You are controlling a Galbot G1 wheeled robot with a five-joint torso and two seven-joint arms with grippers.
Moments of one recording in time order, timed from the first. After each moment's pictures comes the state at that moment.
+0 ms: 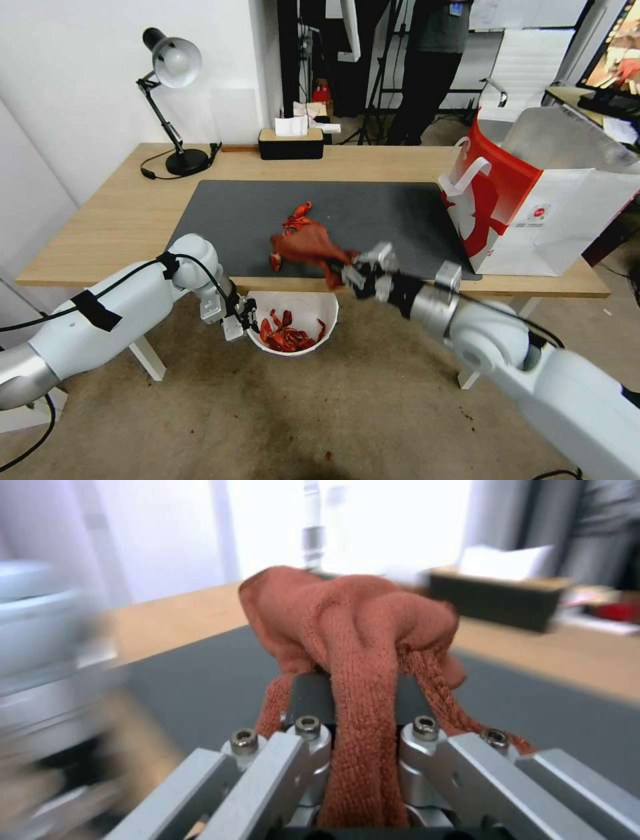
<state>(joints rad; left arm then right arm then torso) 0.32 -0.78 0.50 -1.46 0.55 -0.71 1.15 -0.71 0.81 -0.12 1.92 0.83 -0.18 -0.05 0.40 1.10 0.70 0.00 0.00</state>
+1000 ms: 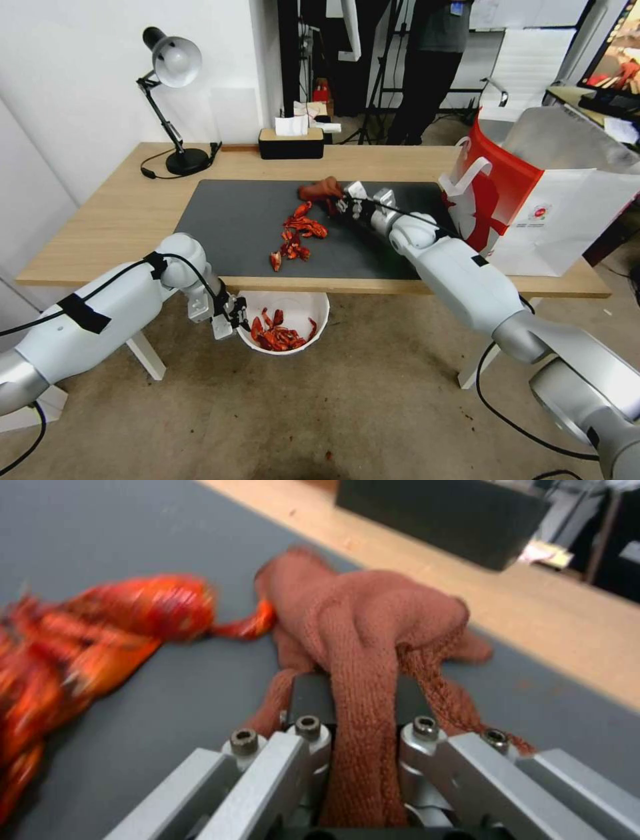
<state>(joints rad) 0.35 -0.75 0.43 -1.45 0.57 -0.77 1.15 -0.28 1.20 -0.30 0.99 0.50 -0.06 -0.31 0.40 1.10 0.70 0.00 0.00</state>
